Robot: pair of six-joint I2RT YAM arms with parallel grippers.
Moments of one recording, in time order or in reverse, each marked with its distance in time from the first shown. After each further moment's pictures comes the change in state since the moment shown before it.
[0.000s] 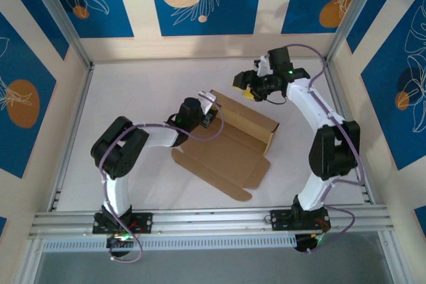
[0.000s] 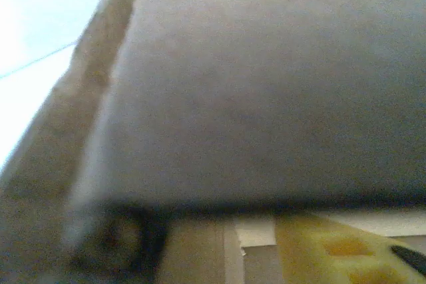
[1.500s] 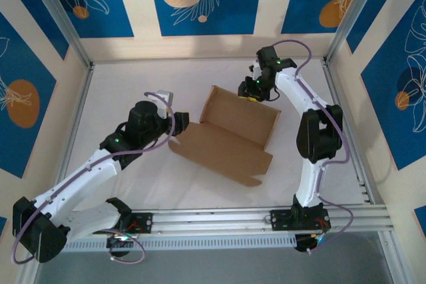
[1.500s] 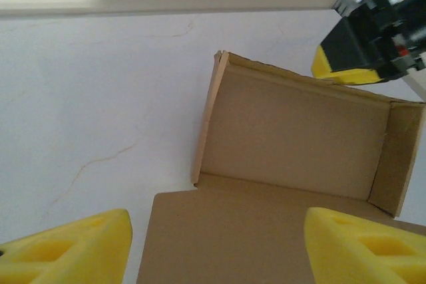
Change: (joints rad) left arm 0.027 -0.874 -0.122 -0.784 0.014 -0.438; right arm 0.008 0.266 0.230 -0.277 0.291 -0.225
